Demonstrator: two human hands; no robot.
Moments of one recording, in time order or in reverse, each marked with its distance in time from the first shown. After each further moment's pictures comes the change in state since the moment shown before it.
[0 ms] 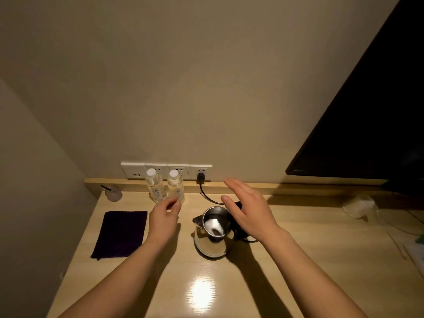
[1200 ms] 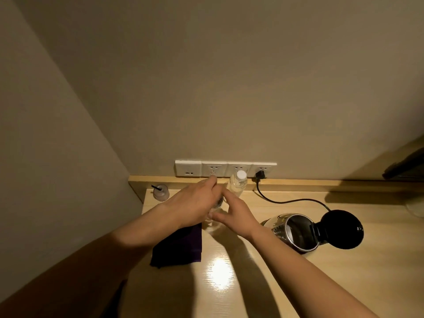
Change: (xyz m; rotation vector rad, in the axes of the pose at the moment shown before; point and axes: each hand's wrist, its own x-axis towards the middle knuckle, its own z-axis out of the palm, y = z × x) left_hand 0.129 0.003 -0.152 0.990 -0.623 0.845; right_hand 0.113 -0.109 0.219 0.371 -0.282 0.238
